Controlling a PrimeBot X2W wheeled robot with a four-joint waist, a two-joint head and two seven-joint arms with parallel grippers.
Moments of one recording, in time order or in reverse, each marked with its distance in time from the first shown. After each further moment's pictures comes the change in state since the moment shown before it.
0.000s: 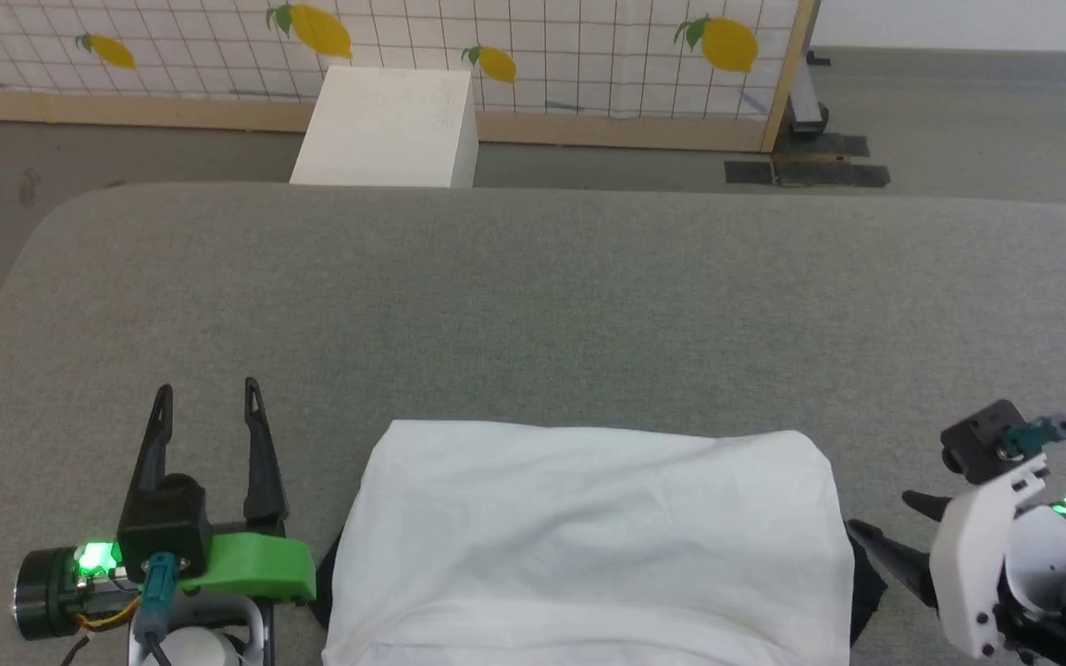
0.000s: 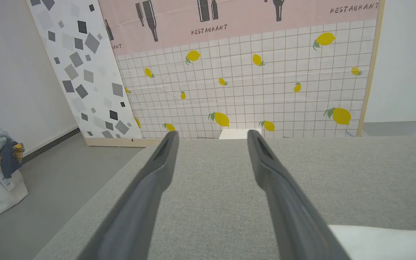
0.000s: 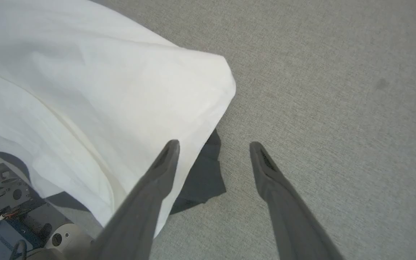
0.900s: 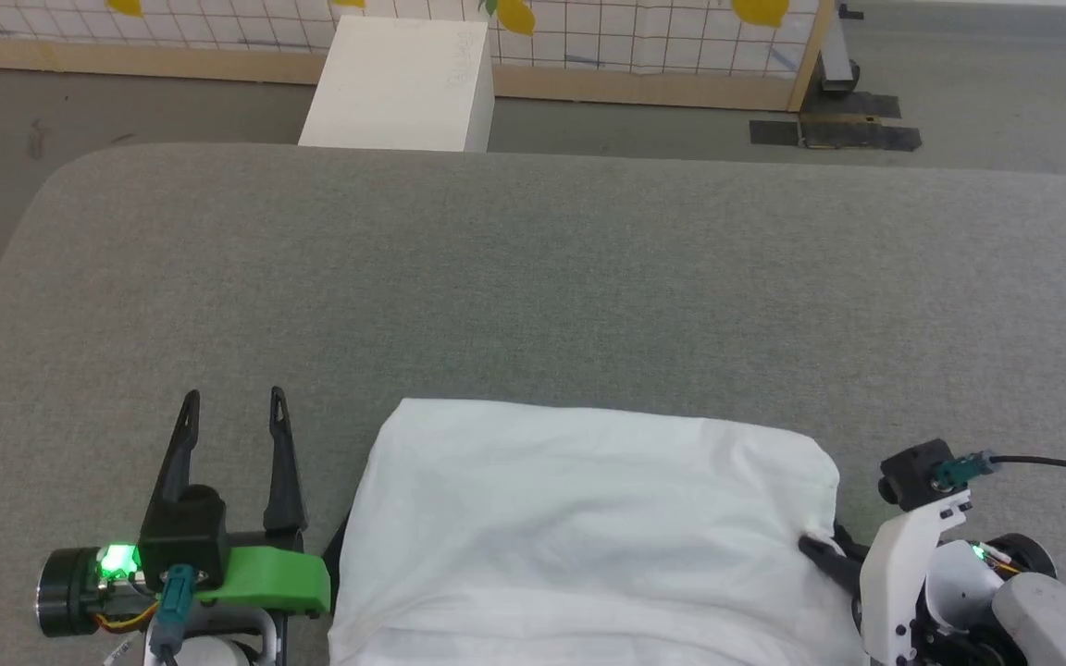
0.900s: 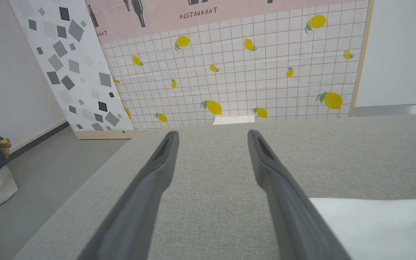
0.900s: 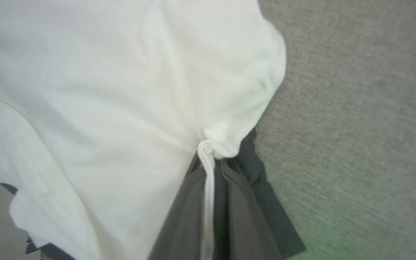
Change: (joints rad) left arm 0.051 -0.245 0.268 0.041 0.262 -0.305 0.000; right arm -0.123 0.157 0.174 0.412 0.120 0.001 -0.239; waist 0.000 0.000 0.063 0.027
